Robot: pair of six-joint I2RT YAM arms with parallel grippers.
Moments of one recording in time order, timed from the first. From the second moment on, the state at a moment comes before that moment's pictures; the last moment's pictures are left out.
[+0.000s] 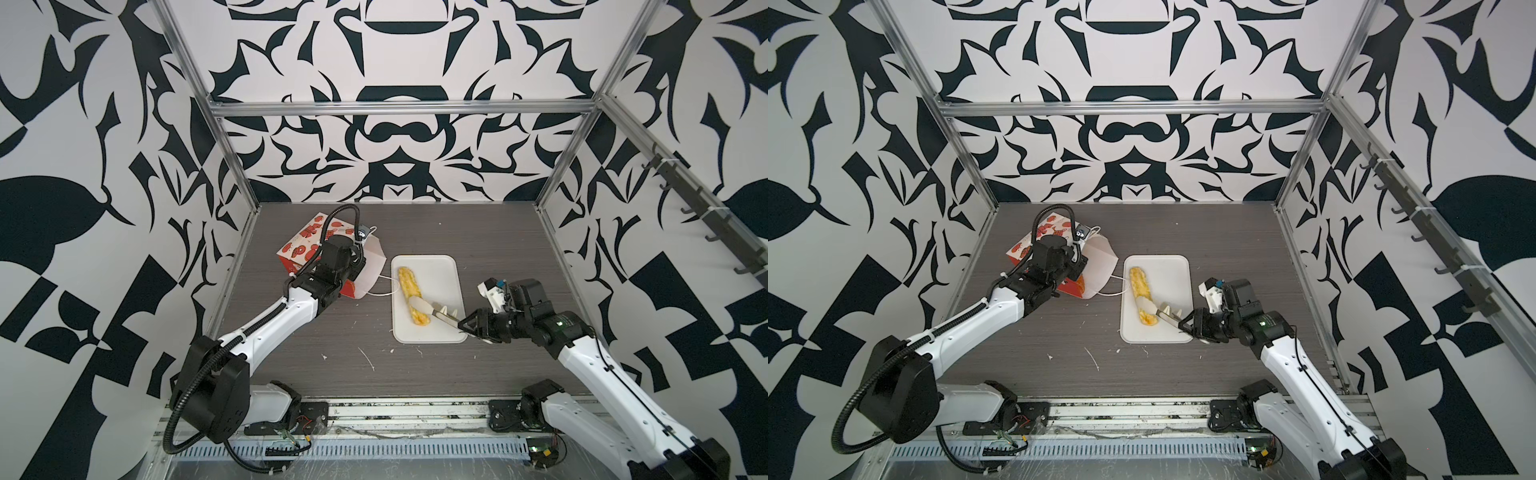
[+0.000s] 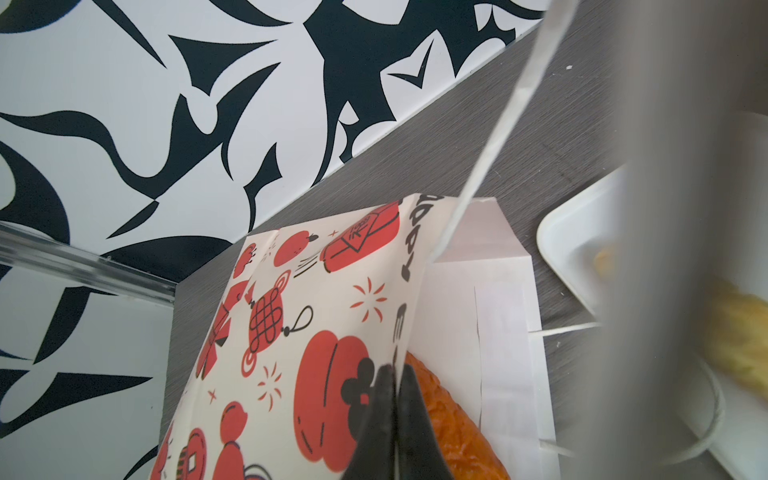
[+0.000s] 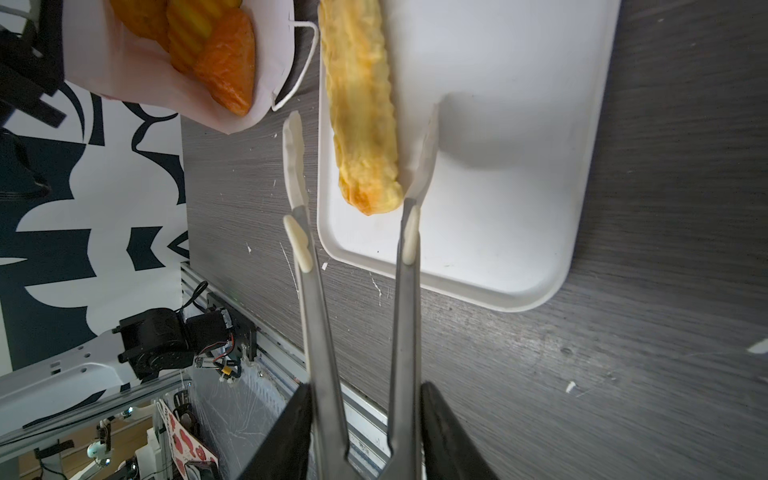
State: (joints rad) left arm -0.53 1.33 0.90 -0.06 -0.26 0.31; right arm 0.31 0.84 0.65 -0.77 -0.59 0.55
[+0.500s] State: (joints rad) left arm -0.53 1.33 0.90 -0.06 -0.26 0.31; right arm 0.30 0.87 0.75 -0.83 -0.53 0.49
